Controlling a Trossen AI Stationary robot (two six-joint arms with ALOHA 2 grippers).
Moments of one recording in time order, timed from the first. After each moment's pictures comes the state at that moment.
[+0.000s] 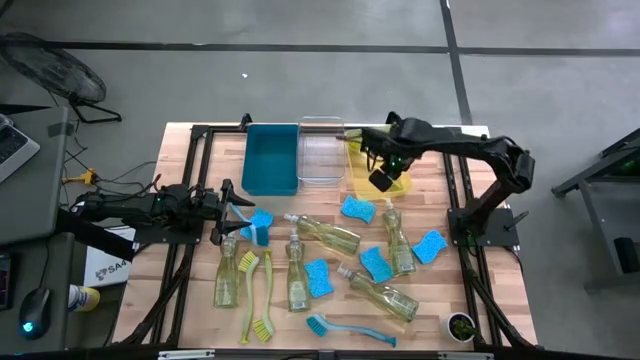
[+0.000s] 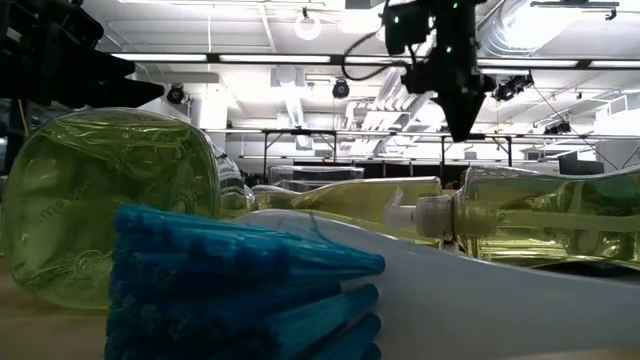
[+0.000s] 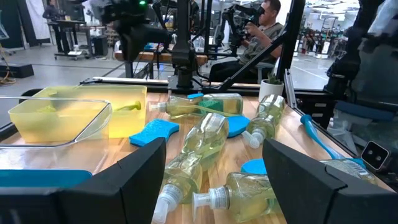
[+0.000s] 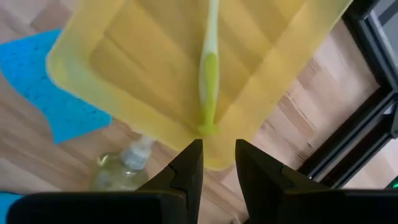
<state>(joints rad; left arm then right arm) -0.05 0.01 0.02 0.00 0.01 -0.06 -0.35 1.62 1.42 -1.36 0.24 0.43</state>
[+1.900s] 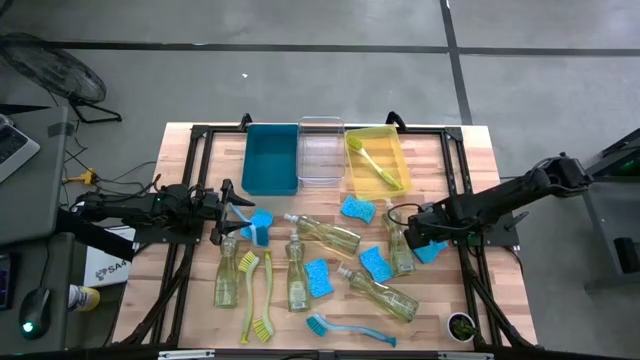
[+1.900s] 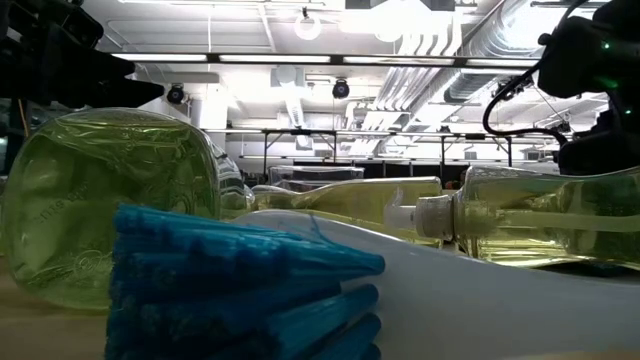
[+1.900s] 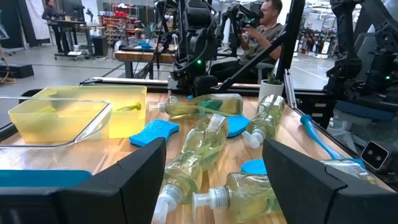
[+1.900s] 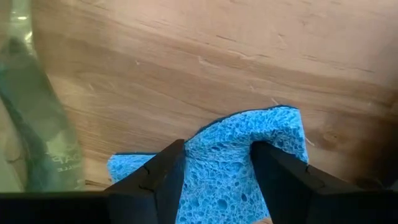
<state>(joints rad) -0.05 0.01 0.03 0.00 0.02 -0.06 0.21 1.12 0.40 -0.79 -0.09 1.52</state>
